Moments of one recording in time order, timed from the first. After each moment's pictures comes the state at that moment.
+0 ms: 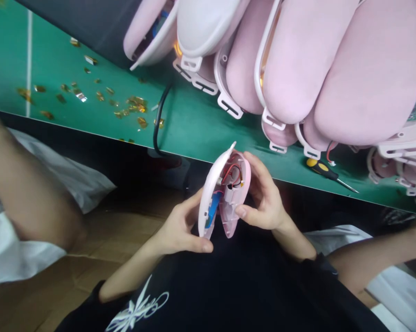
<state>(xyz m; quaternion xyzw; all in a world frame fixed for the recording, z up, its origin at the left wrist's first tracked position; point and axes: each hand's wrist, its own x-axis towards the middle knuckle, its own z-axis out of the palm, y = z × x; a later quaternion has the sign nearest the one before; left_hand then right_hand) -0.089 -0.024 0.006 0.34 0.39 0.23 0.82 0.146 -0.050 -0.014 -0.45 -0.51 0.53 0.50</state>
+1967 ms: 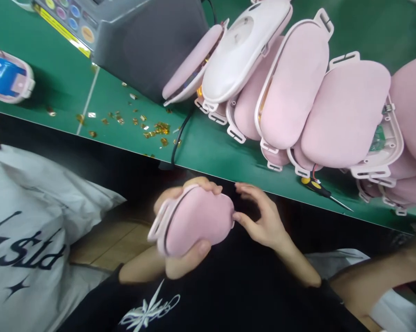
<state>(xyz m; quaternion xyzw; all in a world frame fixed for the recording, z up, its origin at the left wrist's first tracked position) -0.061 -0.011 0.023 0.55 0.33 0.50 0.58 0.148 -0.062 0.002 -0.51 -0.56 0.47 0.45</state>
